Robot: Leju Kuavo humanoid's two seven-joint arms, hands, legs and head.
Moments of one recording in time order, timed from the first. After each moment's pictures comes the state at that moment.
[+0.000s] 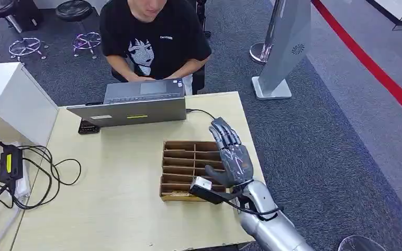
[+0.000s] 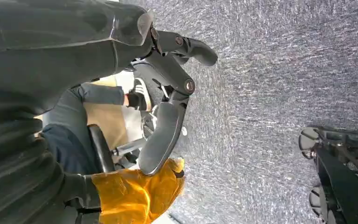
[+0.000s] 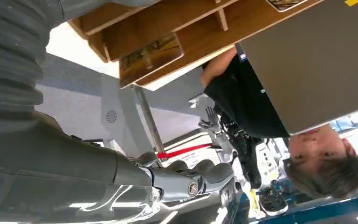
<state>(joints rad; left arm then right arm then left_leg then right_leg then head) -0.05 -0.01 0.62 -0.19 -0.66 -0.04 0.26 -0.29 -0.03 0.62 -1.00 0.95 -0.66 -0.26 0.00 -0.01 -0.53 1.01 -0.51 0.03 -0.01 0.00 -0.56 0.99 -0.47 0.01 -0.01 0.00</state>
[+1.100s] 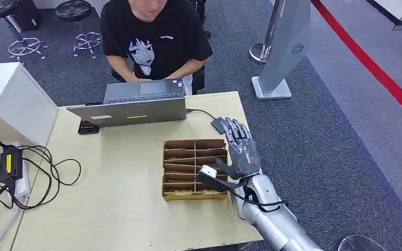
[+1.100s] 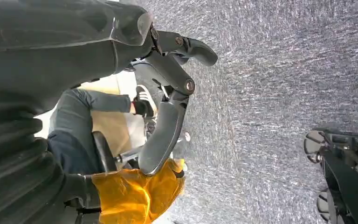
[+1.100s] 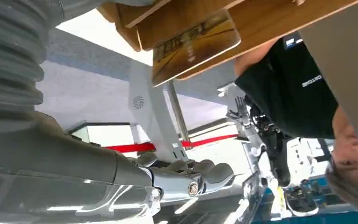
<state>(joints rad) -0.05 -0.01 0.64 -0.19 -0.71 -0.04 0.26 -0.33 -0.02 0.53 -0.88 1.04 -0.69 -0.23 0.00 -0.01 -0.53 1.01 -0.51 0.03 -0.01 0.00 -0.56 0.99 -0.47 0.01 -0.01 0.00</state>
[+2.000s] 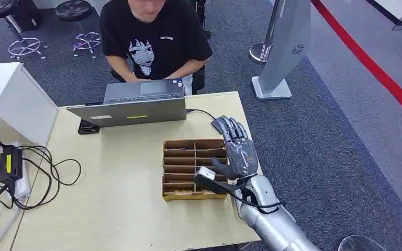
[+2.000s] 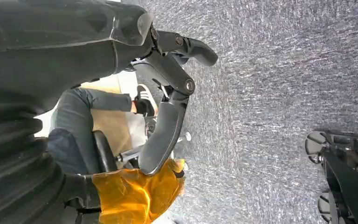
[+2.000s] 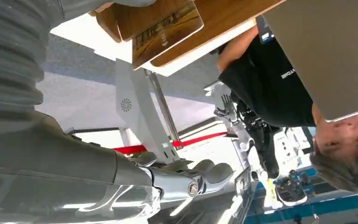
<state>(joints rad) -0.05 -0.01 0.67 -0.19 -0.74 -0.05 0.26 -0.31 -0.02 0.56 -0.96 0.99 -0.69 -0.24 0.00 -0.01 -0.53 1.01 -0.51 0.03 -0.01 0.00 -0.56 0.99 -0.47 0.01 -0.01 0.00</state>
